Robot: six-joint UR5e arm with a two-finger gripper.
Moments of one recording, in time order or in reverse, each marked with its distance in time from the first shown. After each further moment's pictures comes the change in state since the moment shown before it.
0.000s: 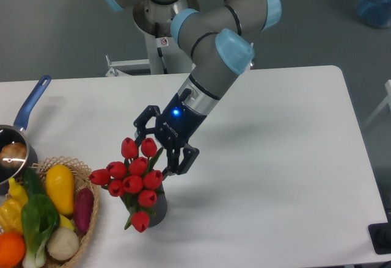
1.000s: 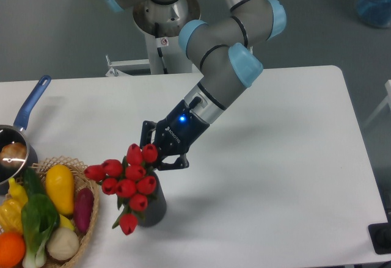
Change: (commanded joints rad) arm 0.032 -0.008 0.012 -0.006 -0.035 -0.081
